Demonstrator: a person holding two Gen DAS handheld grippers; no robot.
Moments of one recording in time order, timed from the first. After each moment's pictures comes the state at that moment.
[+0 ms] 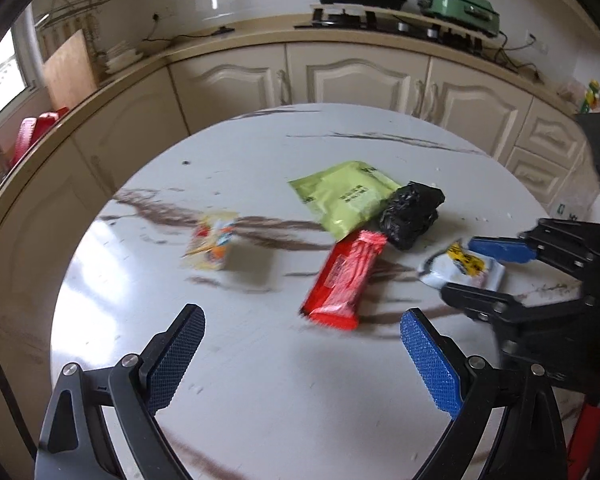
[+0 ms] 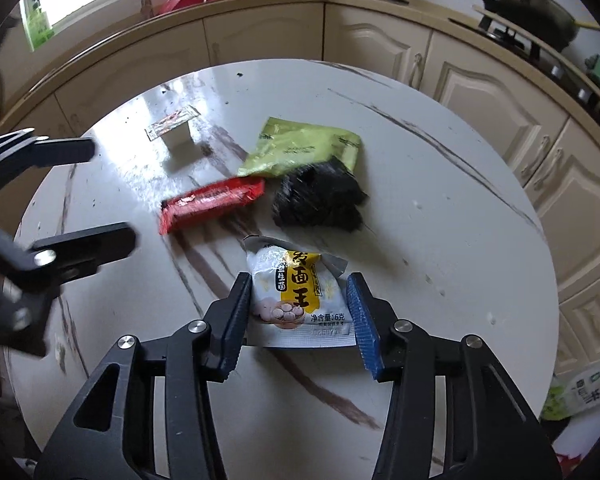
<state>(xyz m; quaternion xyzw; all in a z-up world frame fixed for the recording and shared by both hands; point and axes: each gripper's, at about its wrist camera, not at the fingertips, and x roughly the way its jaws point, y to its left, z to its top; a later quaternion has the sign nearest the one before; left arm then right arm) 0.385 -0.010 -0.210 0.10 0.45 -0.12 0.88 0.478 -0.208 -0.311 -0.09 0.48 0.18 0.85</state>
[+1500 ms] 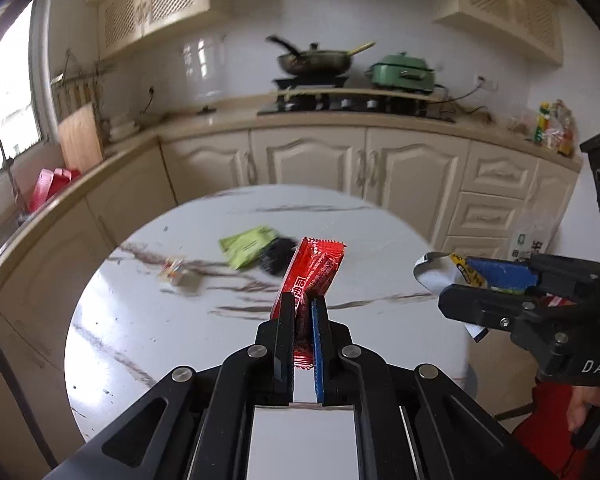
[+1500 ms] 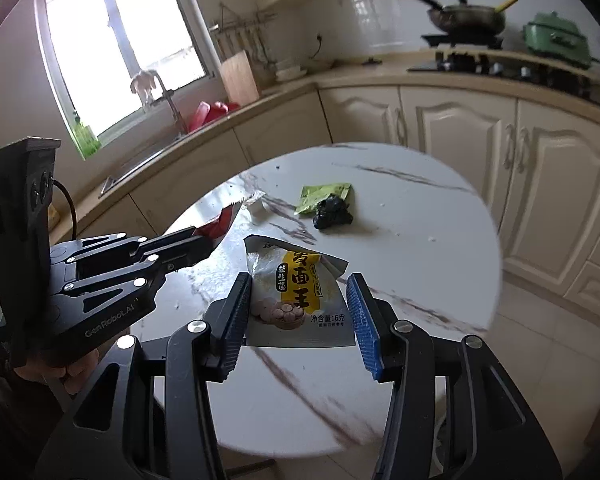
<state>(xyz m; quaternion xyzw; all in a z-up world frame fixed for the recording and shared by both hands) 0.219 -0.081 -0.157 0.08 0.31 -0.15 0.94 0.320 -0.296 -0.209 0.07 0.35 0.22 0.91</state>
